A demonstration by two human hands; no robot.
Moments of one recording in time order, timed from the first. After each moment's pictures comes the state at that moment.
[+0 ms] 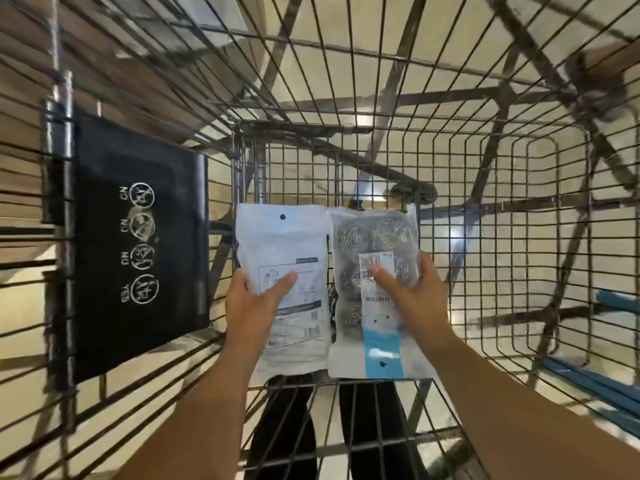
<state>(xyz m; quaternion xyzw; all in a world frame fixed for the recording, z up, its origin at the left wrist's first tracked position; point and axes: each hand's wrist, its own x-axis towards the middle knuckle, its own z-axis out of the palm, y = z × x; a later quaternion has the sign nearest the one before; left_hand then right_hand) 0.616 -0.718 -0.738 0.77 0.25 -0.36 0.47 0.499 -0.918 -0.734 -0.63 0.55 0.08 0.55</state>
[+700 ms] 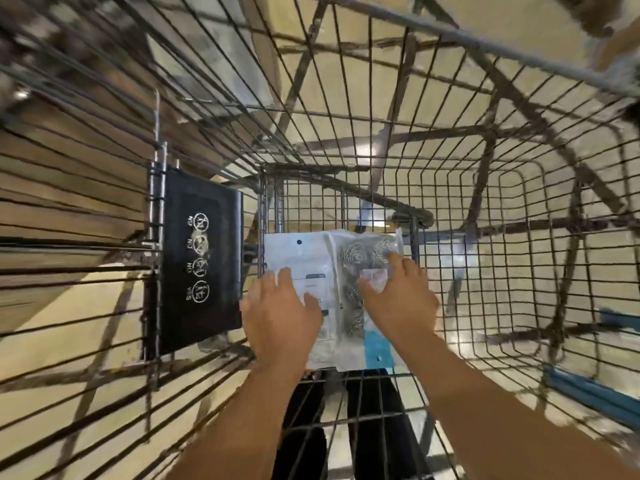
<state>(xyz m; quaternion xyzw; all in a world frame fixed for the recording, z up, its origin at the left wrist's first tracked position) 0.617 -0.742 -0.640 0.96 -0.07 -0.26 0.06 0.551 -0.889 -0.645 -0.84 0.42 0.24 0.23</state>
